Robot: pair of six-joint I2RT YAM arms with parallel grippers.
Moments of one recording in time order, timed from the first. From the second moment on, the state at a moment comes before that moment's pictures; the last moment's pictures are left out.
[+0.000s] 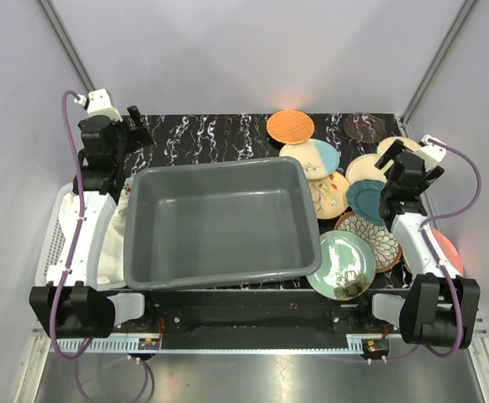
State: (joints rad) left arm 0.02 1.23 1.23 -0.23 -0.13 -0.21; right arm -0.10 1.19 0.77 0.19 0.48 0.31
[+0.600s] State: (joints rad) left arm 0.02 1.23 1.23 -0.24 -0.16 -0.24; right arm -0.10 1.02 0.91 -0.07 0.48 0.12
